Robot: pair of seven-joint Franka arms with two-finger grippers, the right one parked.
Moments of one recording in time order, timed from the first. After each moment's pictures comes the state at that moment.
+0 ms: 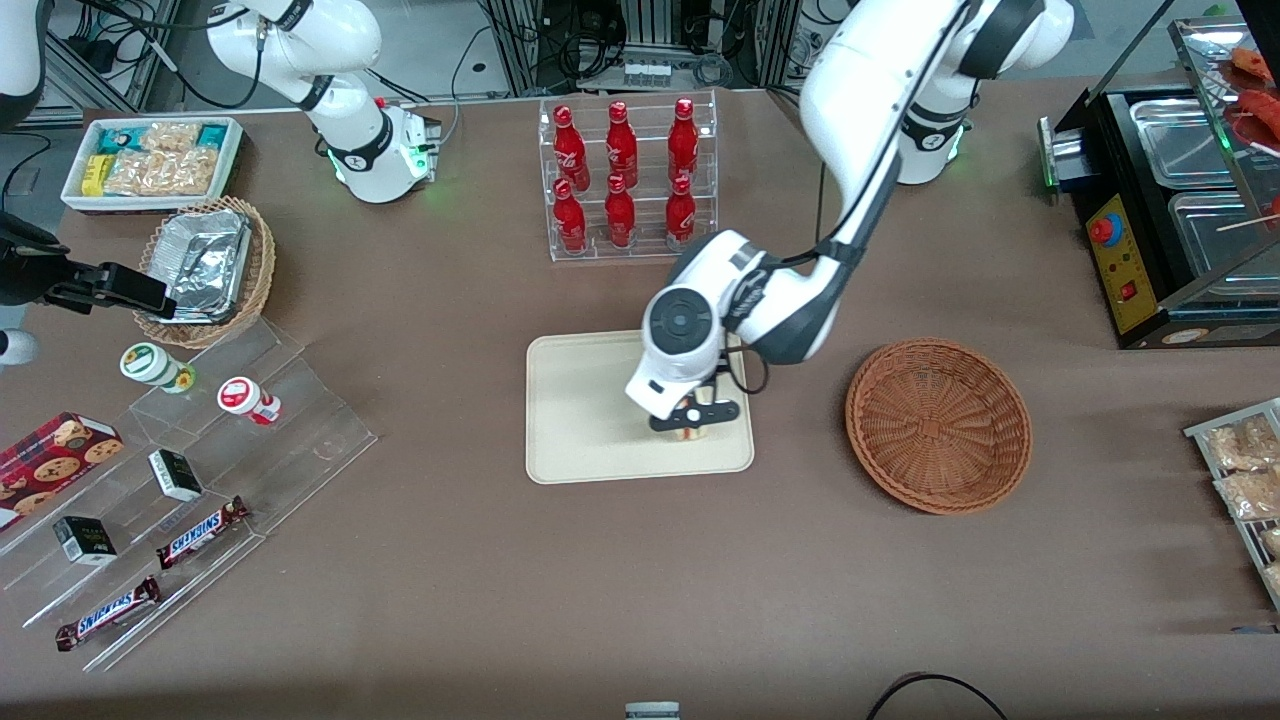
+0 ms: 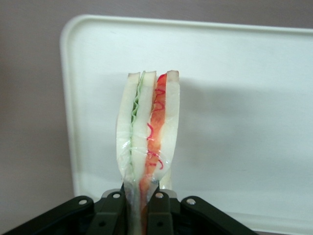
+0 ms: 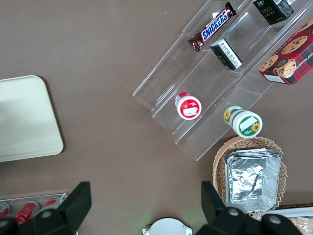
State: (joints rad) arm -0.71 0.74 -0.04 -1.37 -0.06 1.95 -0.85
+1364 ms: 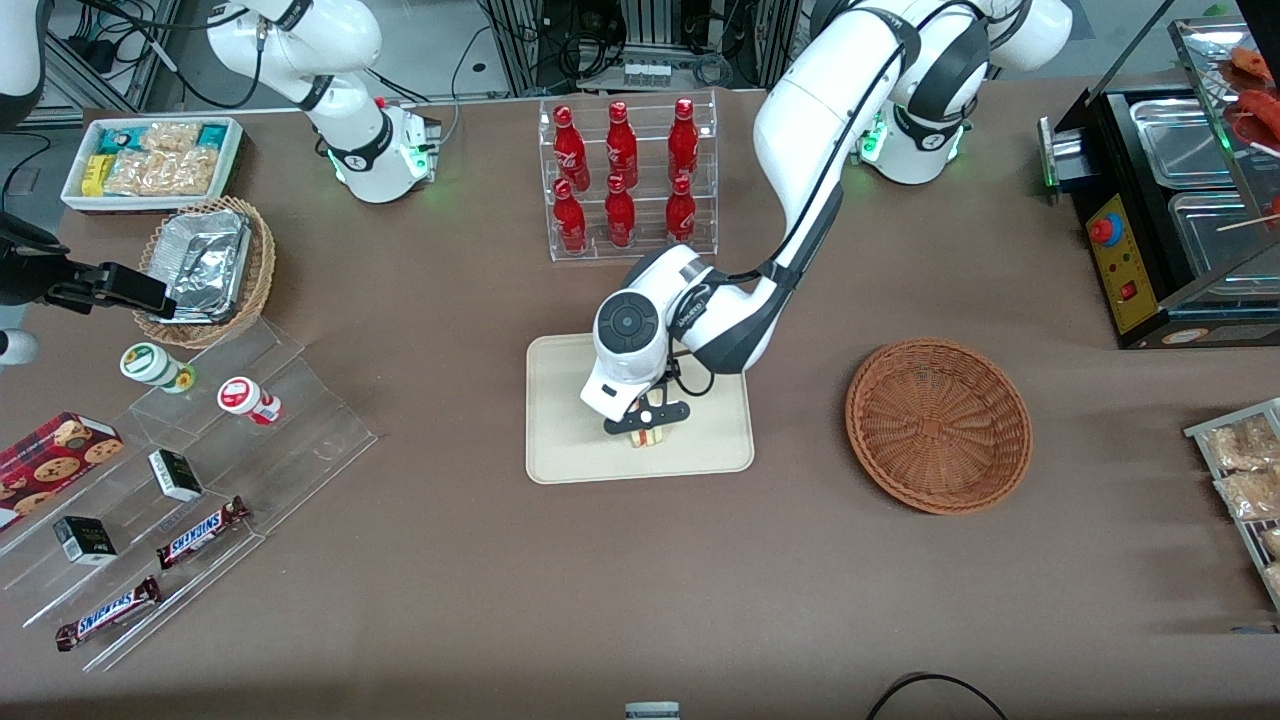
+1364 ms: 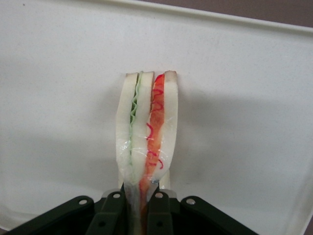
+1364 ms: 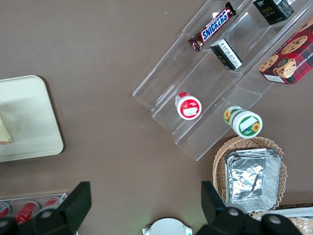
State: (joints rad) arm -0.76 0.88 -0.05 -1.24 -0.08 2.03 -0.95
